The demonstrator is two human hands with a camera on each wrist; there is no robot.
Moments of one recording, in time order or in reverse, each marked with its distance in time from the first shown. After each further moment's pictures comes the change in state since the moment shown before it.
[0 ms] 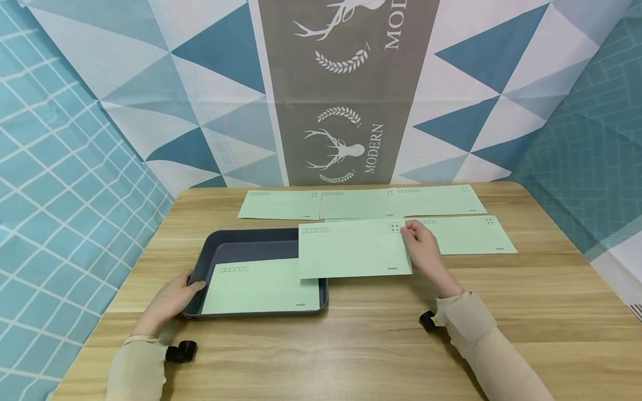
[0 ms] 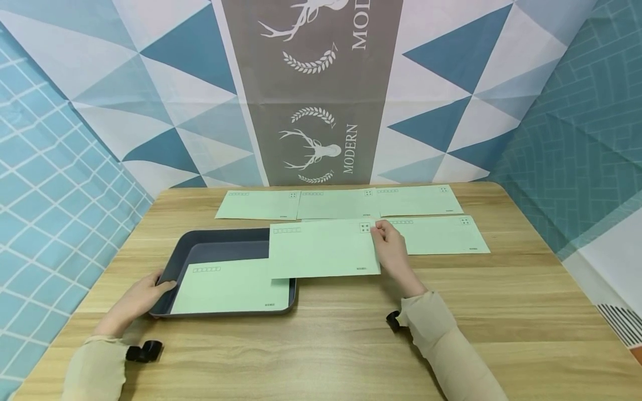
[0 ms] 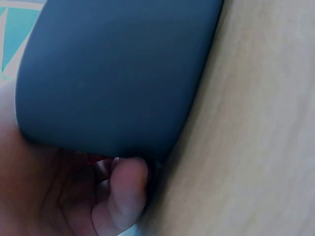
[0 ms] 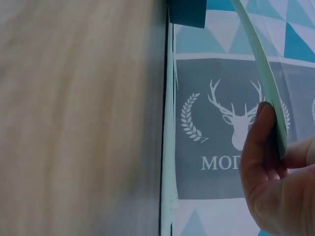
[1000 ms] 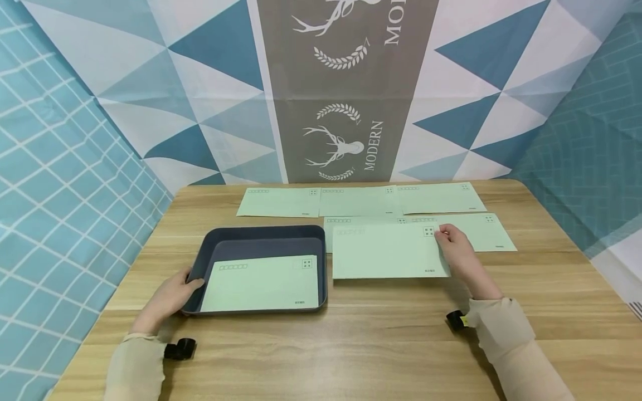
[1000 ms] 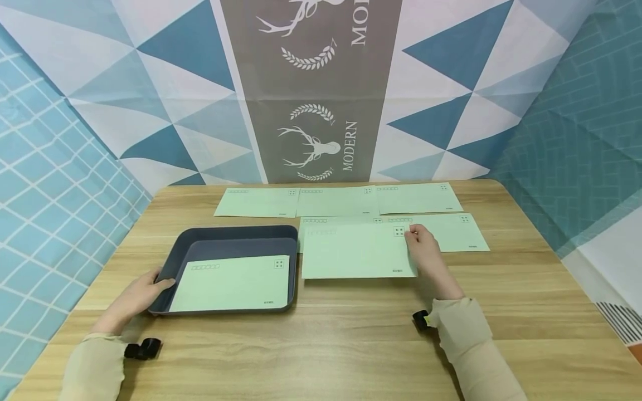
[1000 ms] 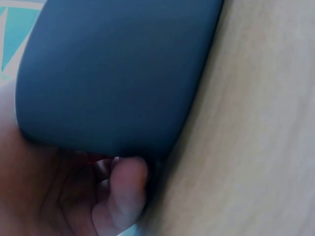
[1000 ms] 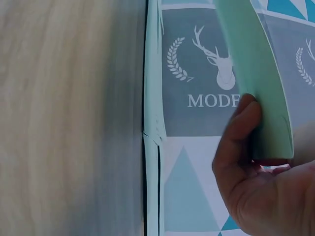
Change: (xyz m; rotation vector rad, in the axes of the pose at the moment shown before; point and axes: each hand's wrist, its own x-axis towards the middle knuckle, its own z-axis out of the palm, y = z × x) left_hand 0.001 -0.001 0.002 -0.012 0.002 -0.001; right_hand -0.010 0.018 -0.057 -0.153 -0.059 0.165
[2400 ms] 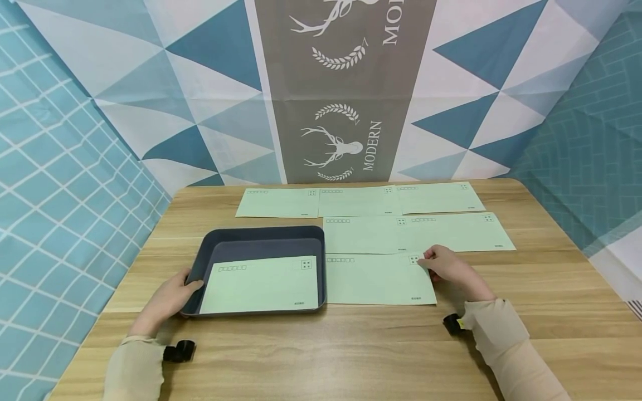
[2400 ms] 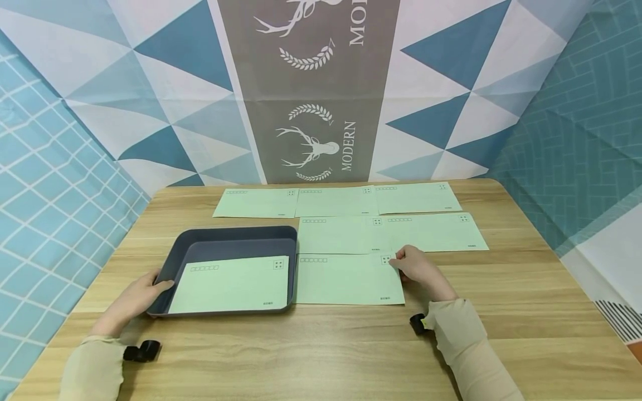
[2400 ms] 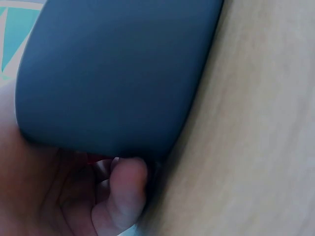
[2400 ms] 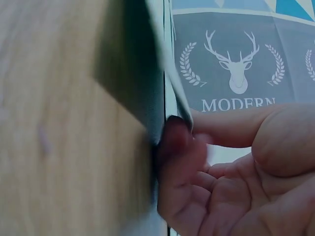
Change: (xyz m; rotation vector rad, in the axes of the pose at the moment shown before) left_hand -0.001 0.001 -0.002 0.006 -0.004 -0.001; right_hand -0.002 0.016 0.013 -0.133 -0.334 0.104
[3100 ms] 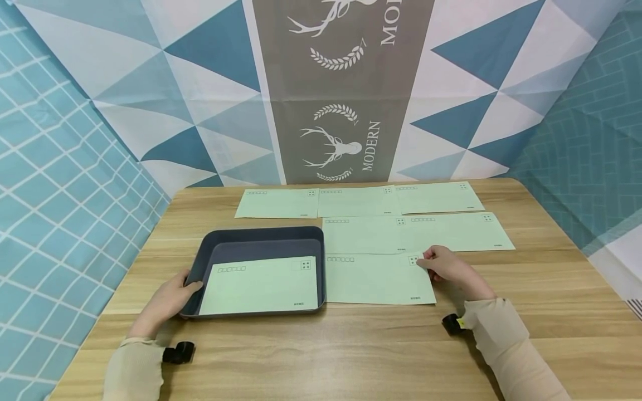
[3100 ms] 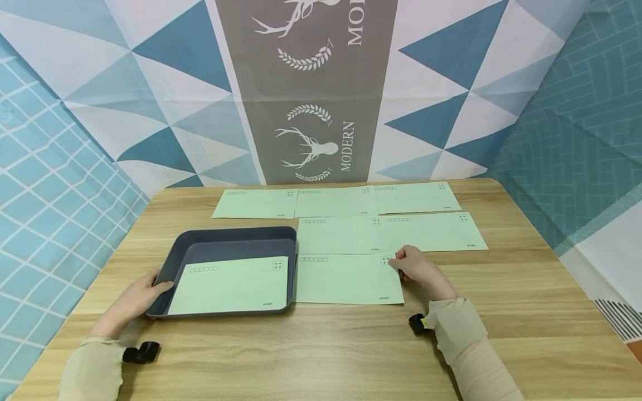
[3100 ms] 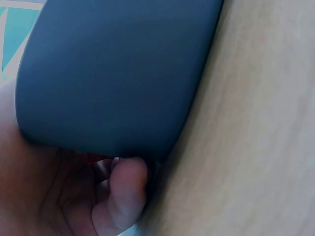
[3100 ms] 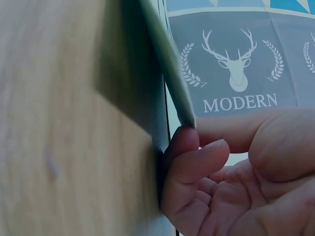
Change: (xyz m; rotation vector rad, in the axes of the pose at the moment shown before) left_hand -0.001 0.001 0.000 -0.010 0.009 0.009; right_hand 0.005 0.006 0.001 0.057 -0.013 0.012
